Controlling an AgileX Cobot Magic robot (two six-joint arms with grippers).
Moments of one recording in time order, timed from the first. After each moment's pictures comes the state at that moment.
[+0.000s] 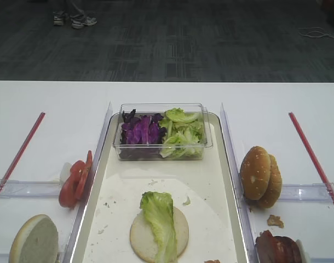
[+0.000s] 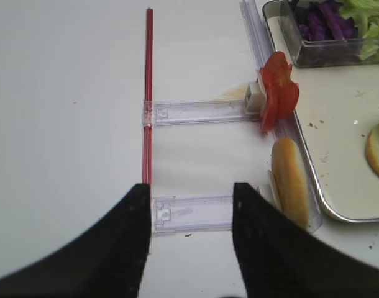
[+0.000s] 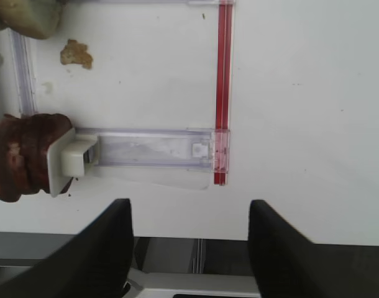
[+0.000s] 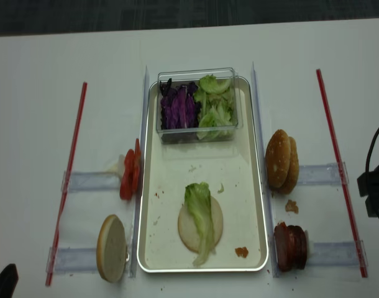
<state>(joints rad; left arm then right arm) 0.02 -0.02 -0.48 -0.05 1.19 0.00 -0.05 1.10 -0.75 0.13 1.20 -0.10</state>
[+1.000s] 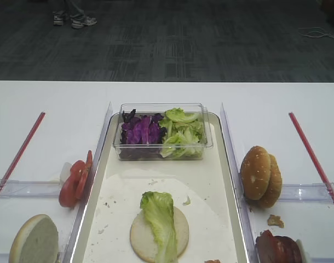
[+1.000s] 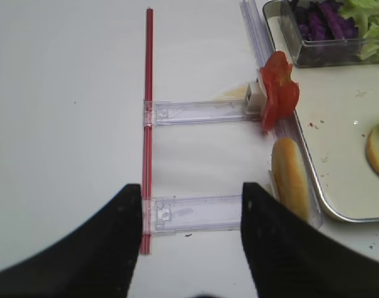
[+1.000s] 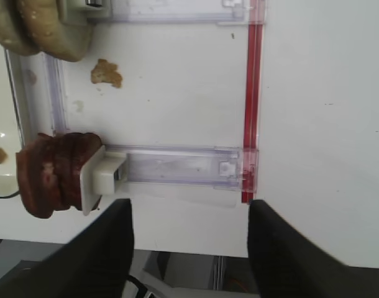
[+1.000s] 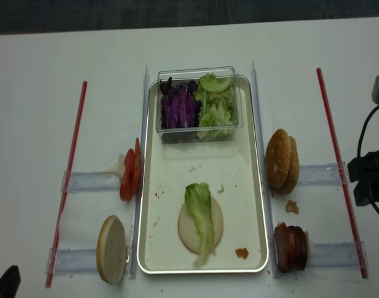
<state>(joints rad) 0.02 -0.02 -0.48 -0.05 1.19 0.00 -0.05 1.16 -0.77 0.21 1.17 -0.12</state>
